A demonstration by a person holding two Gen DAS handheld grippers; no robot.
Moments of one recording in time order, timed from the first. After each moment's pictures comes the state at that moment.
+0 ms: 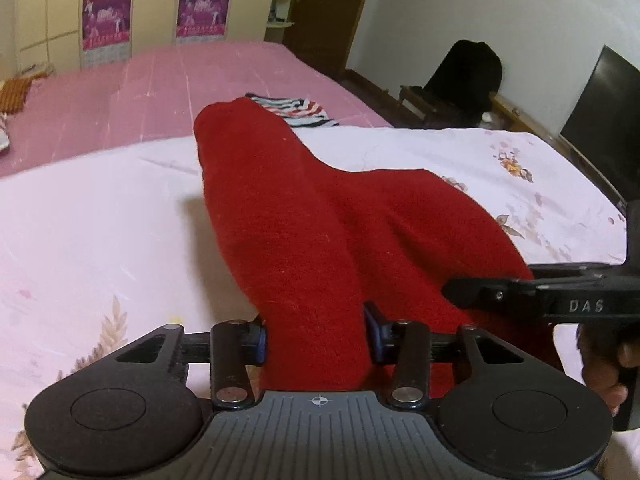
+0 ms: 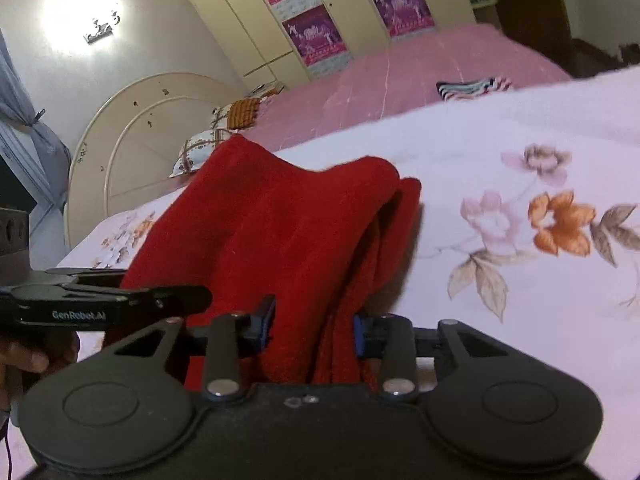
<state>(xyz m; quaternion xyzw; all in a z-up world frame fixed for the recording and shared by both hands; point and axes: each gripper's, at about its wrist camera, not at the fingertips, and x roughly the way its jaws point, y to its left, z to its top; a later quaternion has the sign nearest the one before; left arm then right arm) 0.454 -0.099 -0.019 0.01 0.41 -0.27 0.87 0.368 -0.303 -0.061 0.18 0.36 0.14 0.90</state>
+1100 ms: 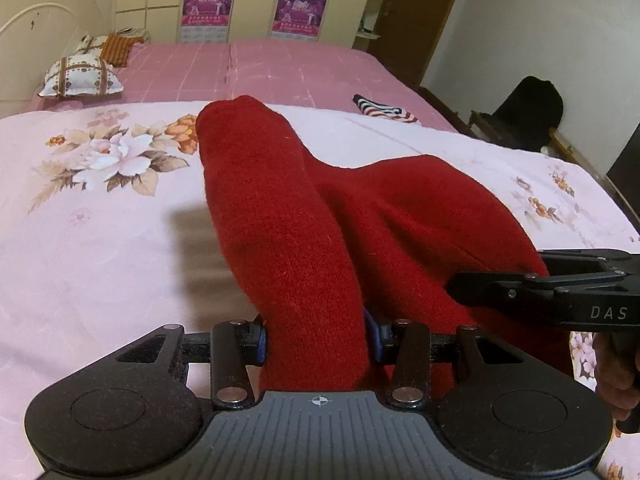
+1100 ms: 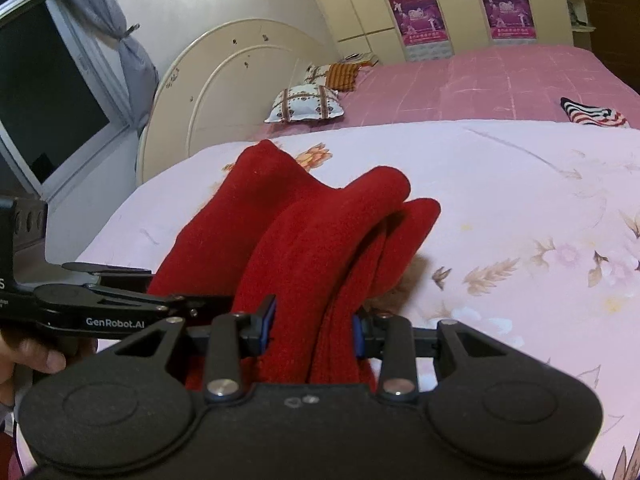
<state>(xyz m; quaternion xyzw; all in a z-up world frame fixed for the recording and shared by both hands) 0.361 0.113 -0.015 -0.05 0.42 -0.15 0.89 0.337 -0.082 -0.017 0.10 0.37 0.25 0.89</state>
